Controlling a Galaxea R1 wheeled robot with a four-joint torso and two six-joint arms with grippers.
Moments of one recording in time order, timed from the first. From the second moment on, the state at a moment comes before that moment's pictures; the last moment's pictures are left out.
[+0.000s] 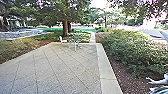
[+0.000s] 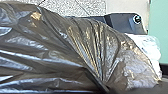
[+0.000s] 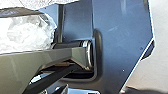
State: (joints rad) left arm 1.49 3.06 -2.74 -0.05 0.06 0.13; right arm -1.59 3.09 -2.75 -0.16 -0.04 0.21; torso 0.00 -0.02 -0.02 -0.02
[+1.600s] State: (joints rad) left arm 1.47 3.04 -2.74 -0.05 0.05 0.13; right arm -1.58 3.09 -2.75 -0.16 -0.04 0.21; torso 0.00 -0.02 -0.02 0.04
